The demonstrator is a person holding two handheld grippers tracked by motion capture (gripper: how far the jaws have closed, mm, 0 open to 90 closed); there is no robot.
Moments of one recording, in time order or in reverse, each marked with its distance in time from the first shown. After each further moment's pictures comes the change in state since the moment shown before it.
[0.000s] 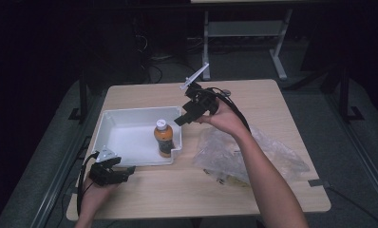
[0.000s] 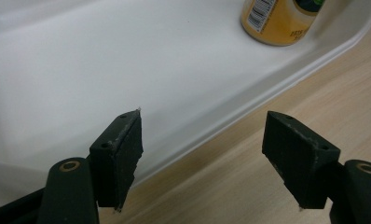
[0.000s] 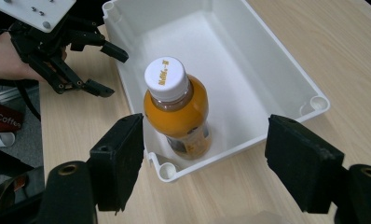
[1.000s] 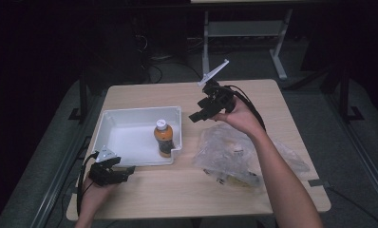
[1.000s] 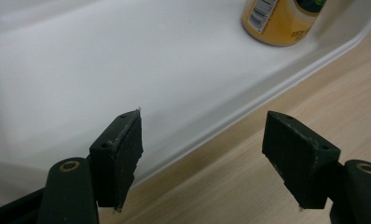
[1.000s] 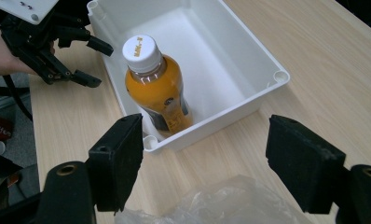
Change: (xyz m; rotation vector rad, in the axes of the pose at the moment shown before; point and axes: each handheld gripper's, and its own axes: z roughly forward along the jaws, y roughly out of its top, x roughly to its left) left arm 0.000 0.000 0.000 -0.010 0.001 -0.010; right arm -0.013 -0.026 -0.034 -0.025 -0.045 0.049
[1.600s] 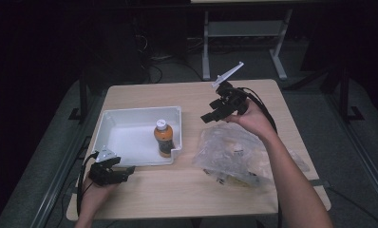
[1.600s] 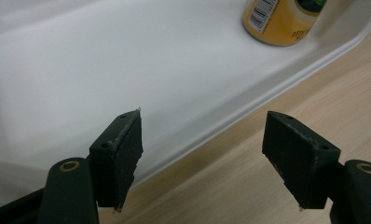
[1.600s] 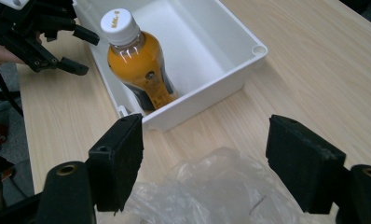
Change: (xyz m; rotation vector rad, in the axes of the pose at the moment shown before) left arm 0.000 0.000 0.000 0.000 0.000 0.000; right arm -0.013 -0.026 -0.017 0.001 -0.026 0.041
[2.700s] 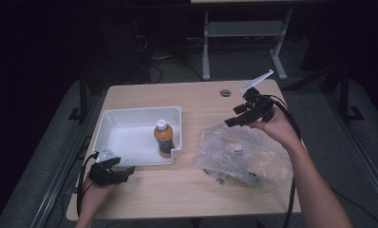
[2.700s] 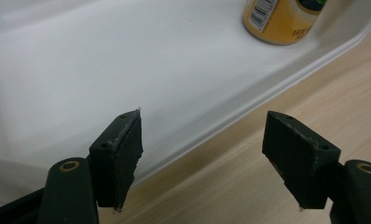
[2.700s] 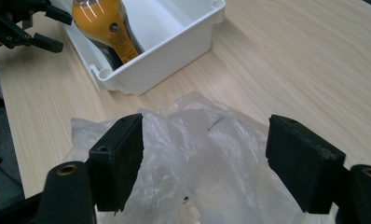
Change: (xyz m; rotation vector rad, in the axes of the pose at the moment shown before) left arm 0.000 -0.001 0.000 0.008 0.004 0.001; right arm -0.023 -0.060 -0.033 -0.015 -0.040 0.109
